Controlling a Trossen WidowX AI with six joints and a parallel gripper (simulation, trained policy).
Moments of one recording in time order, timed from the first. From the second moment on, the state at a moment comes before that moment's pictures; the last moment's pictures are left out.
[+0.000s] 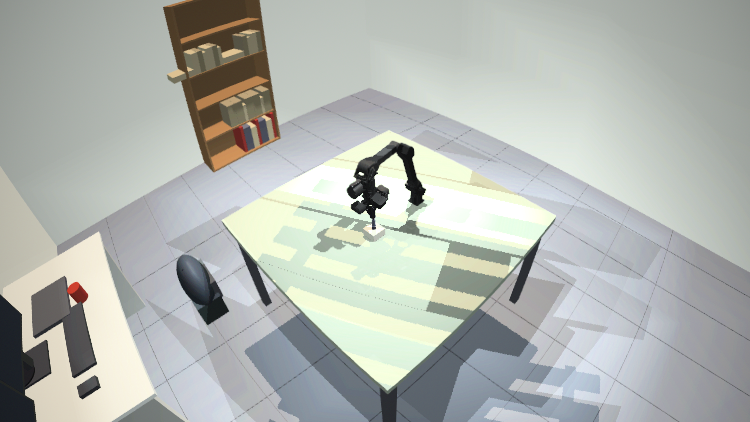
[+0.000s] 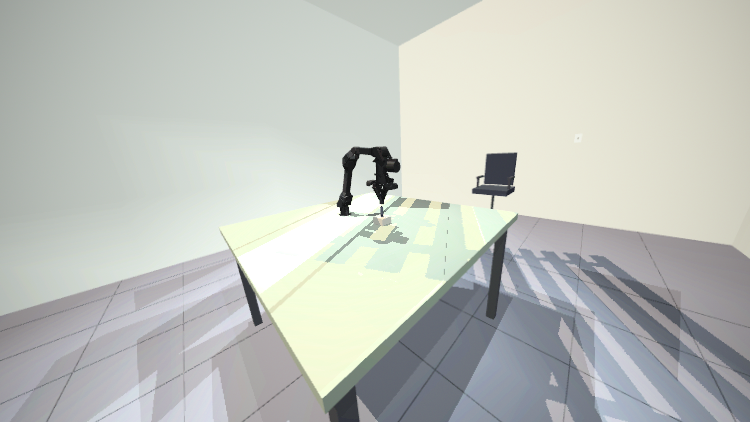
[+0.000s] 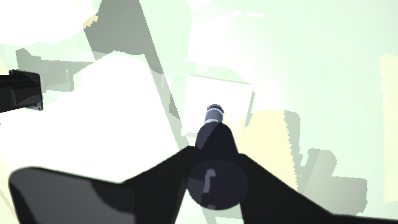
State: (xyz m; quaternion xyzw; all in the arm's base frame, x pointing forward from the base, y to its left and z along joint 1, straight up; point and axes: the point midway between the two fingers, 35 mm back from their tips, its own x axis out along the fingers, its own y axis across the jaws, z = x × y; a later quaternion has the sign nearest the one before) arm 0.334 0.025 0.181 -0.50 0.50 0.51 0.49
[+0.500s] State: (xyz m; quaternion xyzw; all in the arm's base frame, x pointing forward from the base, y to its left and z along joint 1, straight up) arm 0.330 0.026 0.160 -0.49 0.51 0.52 0.48
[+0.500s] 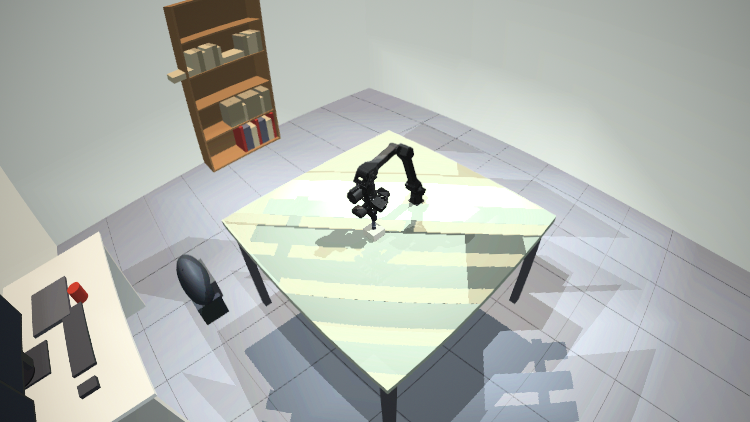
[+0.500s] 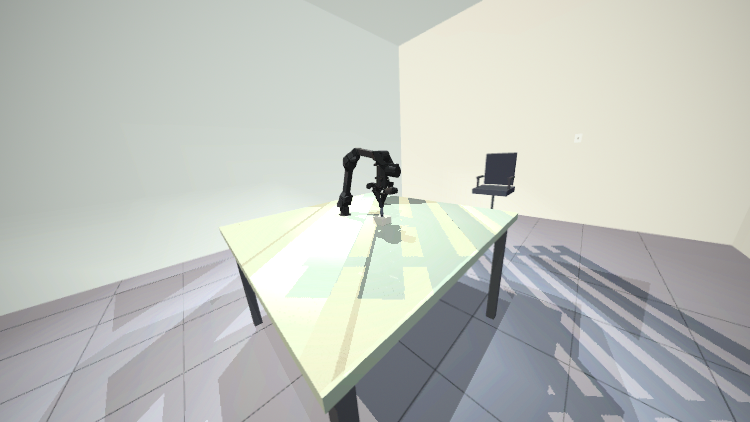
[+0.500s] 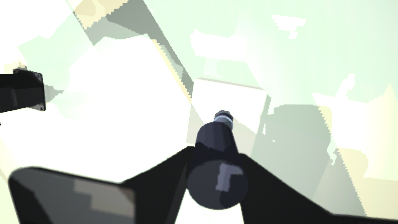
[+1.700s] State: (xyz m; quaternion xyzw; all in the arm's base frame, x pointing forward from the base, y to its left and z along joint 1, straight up) arm 0.333 0.025 0.124 -0.49 0.50 0.55 0.46
